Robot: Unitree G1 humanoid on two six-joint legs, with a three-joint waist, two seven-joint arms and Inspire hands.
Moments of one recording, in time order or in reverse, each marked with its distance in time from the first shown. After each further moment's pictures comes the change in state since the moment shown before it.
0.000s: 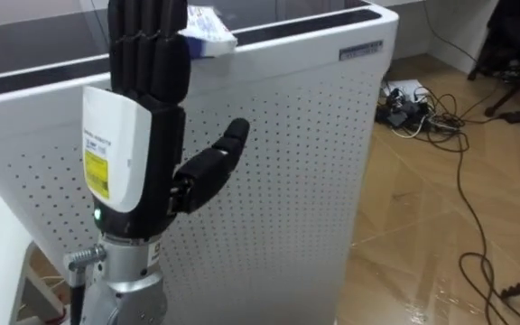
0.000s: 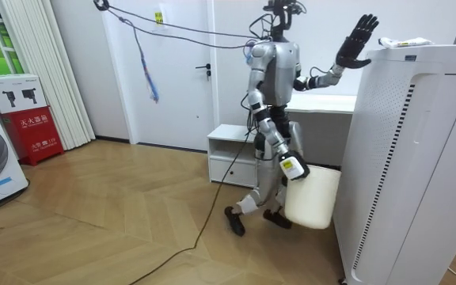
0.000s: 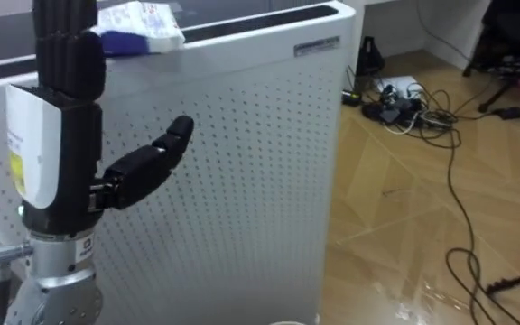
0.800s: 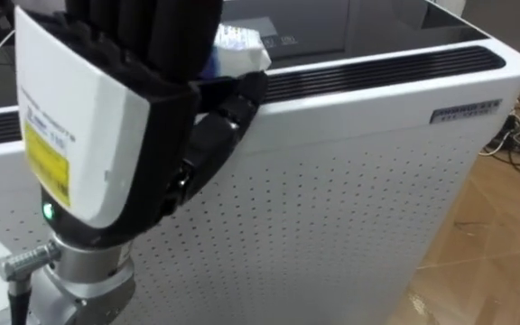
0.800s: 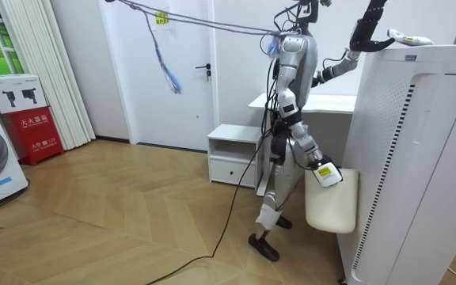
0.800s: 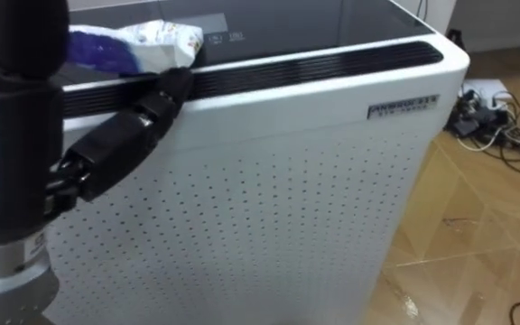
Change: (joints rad) left arm -0.026 0.126 0.039 -0.299 0.118 0.044 -0.084; right arm -0.011 0.000 0.001 0.005 -0.099 0.020 0.051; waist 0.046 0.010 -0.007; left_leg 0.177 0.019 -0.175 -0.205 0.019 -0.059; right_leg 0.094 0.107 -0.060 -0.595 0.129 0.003
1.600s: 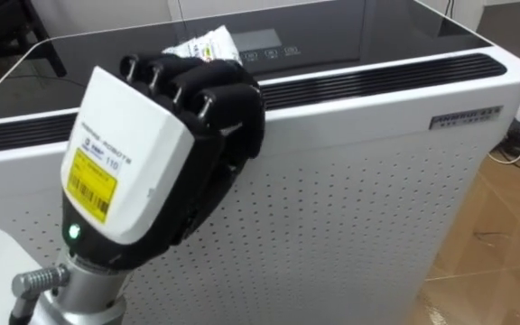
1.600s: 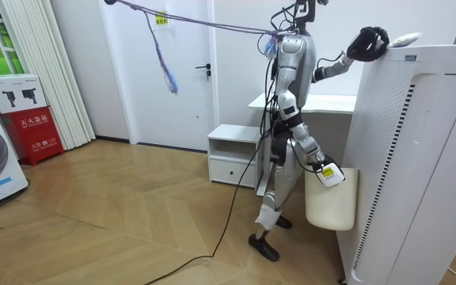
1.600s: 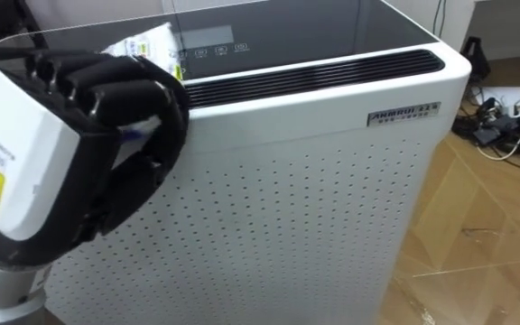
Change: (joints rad) left arm 0.173 0.037 -0.001 -0.043 -0.023 0.015 -0.164; right arm 0.001 -0.020 -0.002 -0.004 -0.011 0.000 0.045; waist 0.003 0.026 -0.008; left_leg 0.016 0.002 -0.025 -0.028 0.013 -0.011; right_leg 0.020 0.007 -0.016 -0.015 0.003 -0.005
